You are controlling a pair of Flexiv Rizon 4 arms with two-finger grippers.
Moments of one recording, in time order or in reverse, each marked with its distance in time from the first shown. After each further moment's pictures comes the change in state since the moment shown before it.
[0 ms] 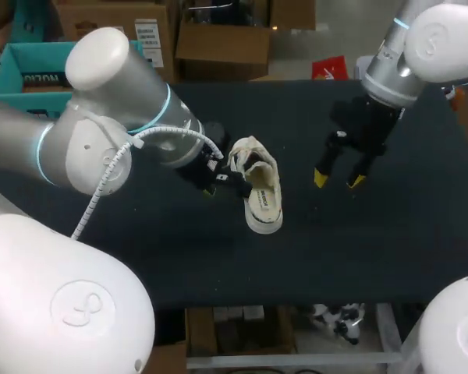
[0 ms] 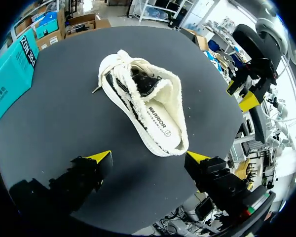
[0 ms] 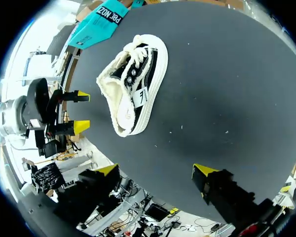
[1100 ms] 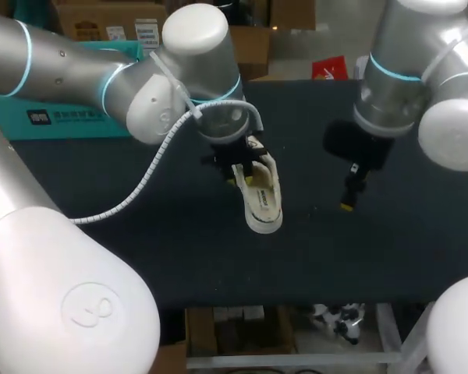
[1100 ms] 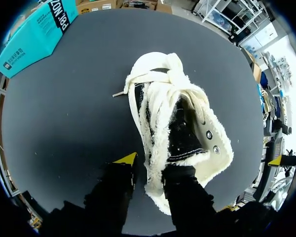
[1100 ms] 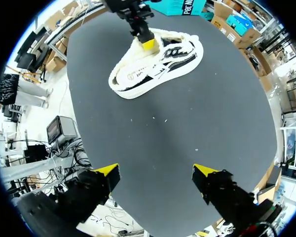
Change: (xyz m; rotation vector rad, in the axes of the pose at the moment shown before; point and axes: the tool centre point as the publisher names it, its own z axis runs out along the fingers) left arm -0.021 -0.062 0.058 -0.074 -0.247 -0.424; right arm -0.034 -0.022 -0.004 0.005 -0.436 -0.644
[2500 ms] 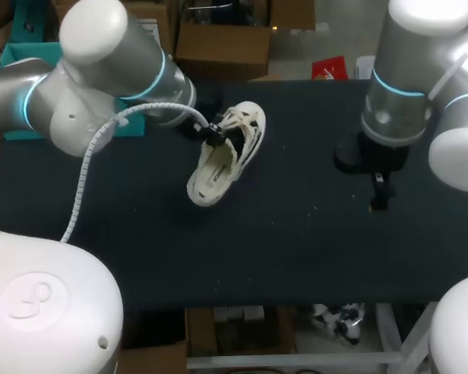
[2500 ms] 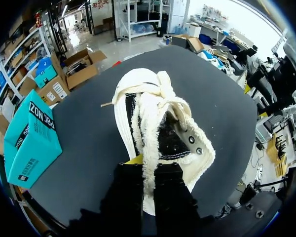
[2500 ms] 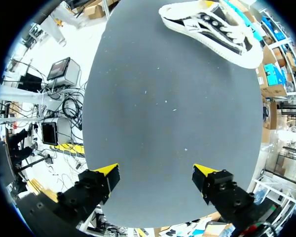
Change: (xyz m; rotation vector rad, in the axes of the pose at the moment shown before) left arm -0.043 -0.049 -0.103 0.321 0.115 0.776; right arm -0.018 -0.022 -0.010 0.084 -0.116 -0.508
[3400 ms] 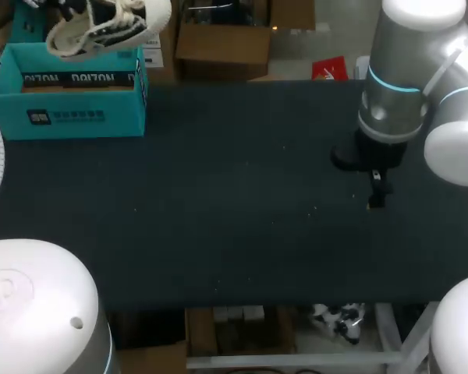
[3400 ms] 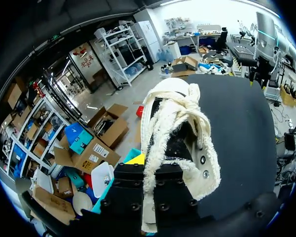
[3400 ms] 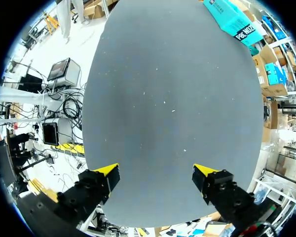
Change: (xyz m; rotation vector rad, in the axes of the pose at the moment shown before) left arm -0.329 -0.079 -0.172 0.279 -0.123 0.428; right arm -0.003 0.003 -0.001 0.006 0.009 0.002
